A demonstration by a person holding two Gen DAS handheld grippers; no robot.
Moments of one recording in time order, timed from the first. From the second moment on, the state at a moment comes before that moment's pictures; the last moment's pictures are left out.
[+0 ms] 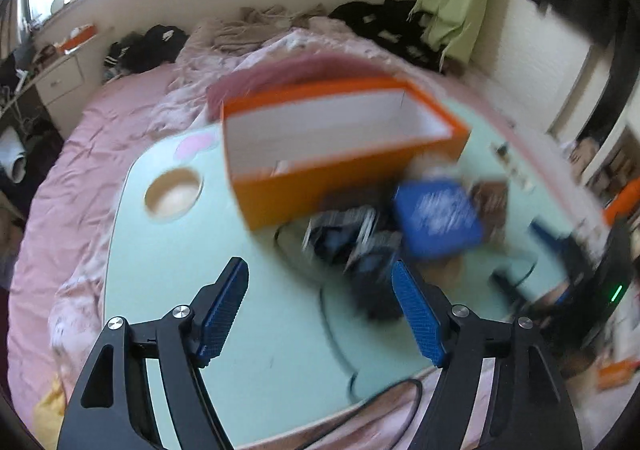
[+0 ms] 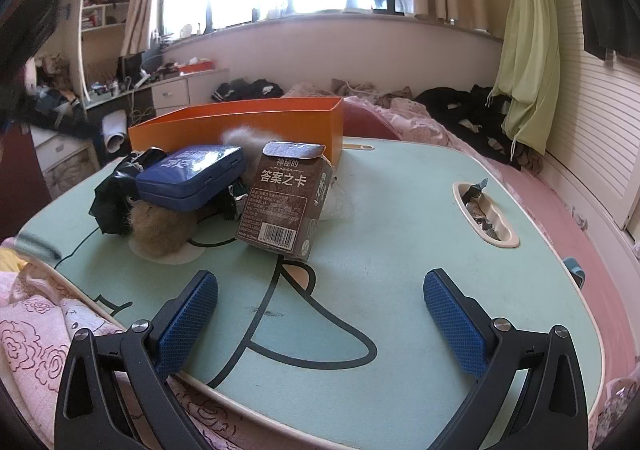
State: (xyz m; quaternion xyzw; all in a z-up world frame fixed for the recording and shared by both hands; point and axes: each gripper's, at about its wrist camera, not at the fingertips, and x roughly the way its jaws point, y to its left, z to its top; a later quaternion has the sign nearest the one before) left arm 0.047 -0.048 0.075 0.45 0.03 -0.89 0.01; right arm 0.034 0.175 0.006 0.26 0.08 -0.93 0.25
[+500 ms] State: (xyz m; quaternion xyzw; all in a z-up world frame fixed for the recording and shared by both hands) left arm 0.055 -0.017 0.009 0.40 0.03 -0.91 0.02; right arm 0.034 0.174 0.007 0.27 0.08 -0.93 0.25
